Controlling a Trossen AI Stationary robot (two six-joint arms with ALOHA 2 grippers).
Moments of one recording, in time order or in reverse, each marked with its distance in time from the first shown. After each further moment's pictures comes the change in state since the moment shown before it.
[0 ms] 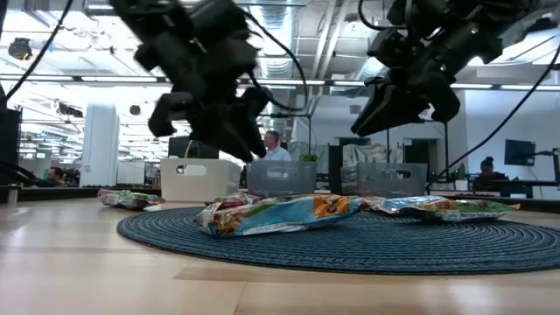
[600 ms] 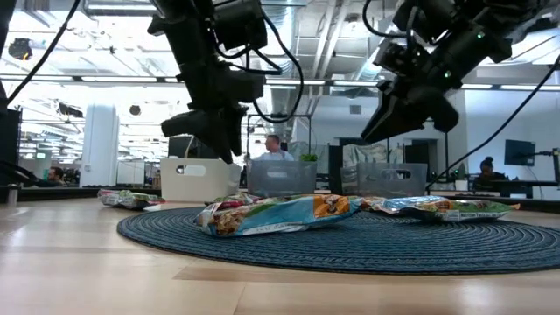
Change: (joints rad) left arm -0.002 0.058 0.215 -0.485 -0.555 -0.119; right arm 0.002 -0.028 -0.025 -0.045 0.179 0.041
